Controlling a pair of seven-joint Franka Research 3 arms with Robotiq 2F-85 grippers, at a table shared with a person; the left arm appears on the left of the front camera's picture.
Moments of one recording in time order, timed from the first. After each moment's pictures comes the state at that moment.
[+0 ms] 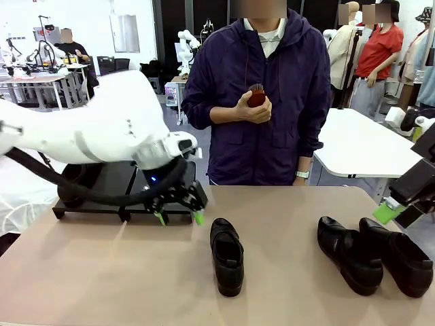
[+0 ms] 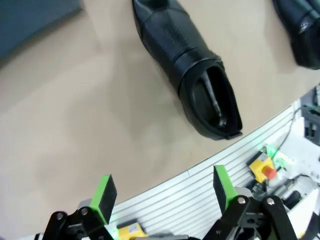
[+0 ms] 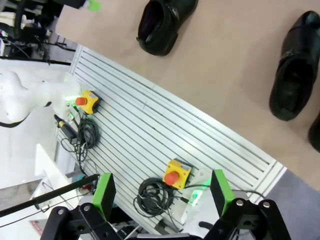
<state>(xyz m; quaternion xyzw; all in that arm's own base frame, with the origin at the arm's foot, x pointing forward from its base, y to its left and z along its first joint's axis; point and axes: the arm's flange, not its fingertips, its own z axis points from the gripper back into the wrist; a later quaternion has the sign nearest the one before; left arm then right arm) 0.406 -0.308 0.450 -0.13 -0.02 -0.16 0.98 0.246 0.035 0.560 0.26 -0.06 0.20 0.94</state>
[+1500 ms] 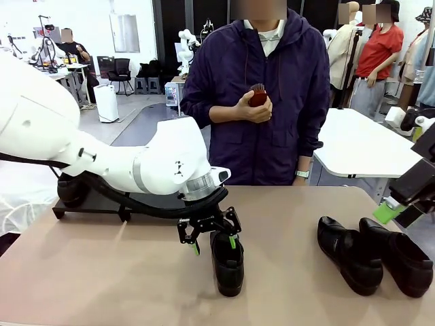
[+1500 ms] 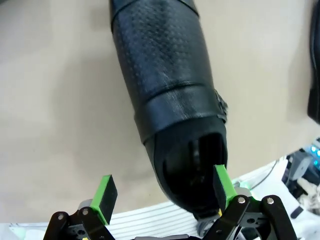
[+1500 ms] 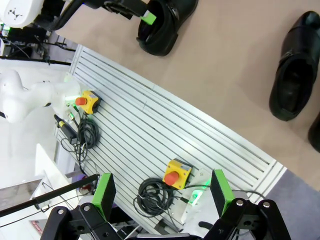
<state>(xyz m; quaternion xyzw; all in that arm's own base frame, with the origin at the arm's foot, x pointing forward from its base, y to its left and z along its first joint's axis) 0.426 -0.382 0.368 -0.13 0.03 -0.01 0.99 0.246 0.035 0.560 0.26 -0.06 0.20 0.94</state>
